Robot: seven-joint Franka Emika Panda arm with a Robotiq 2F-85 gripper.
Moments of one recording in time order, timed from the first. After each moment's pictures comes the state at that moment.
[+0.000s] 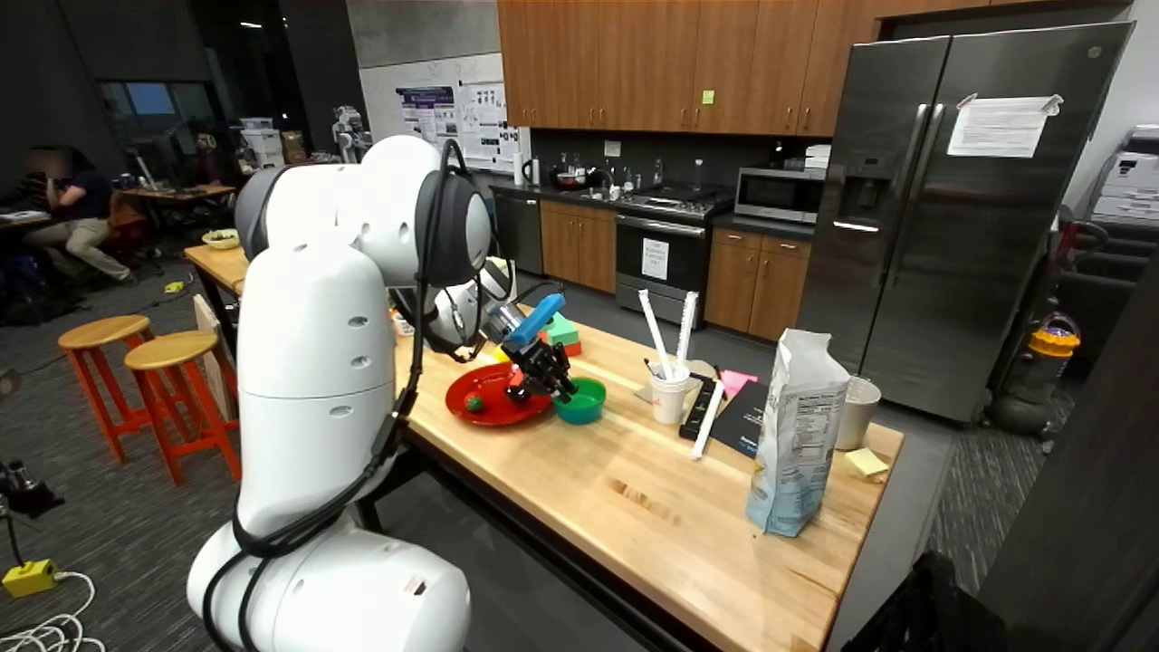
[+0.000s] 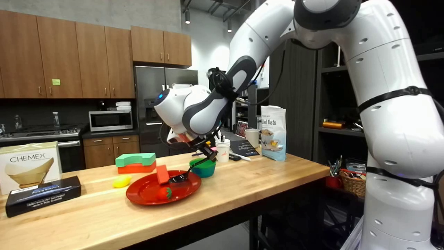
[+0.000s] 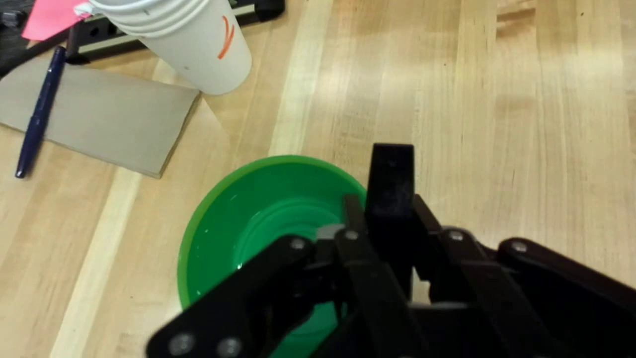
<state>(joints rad) 0.16 0.28 0.26 -2.01 -0.86 1.96 -0.53</state>
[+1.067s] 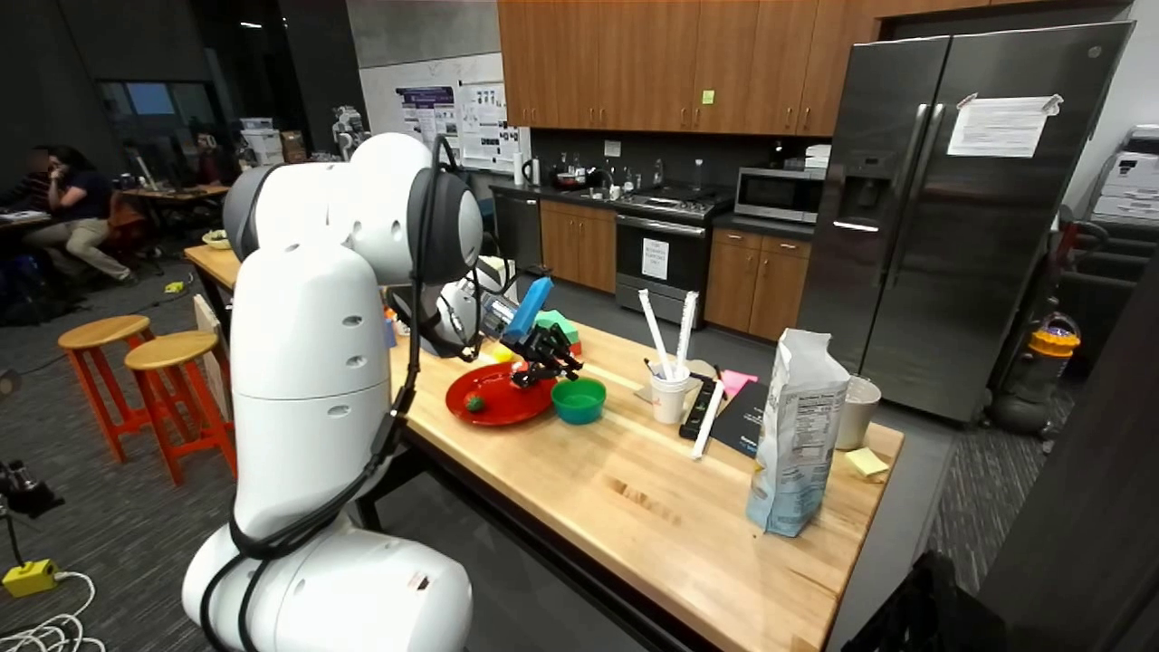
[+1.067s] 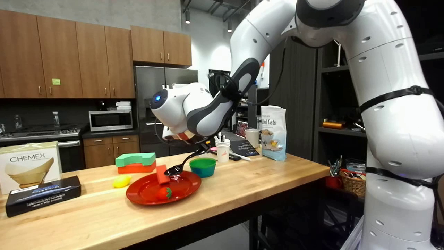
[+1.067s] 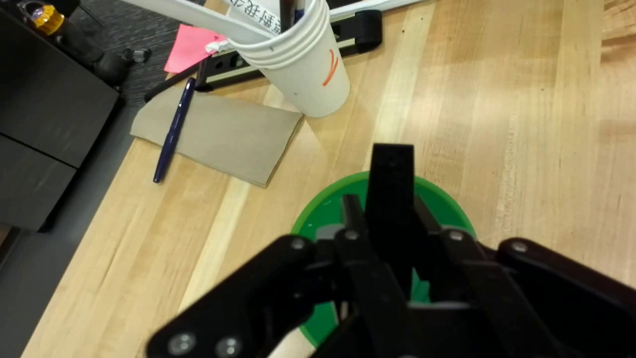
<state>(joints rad) 0.21 0.27 0.24 -2.01 -1.09 1.99 -0.41</state>
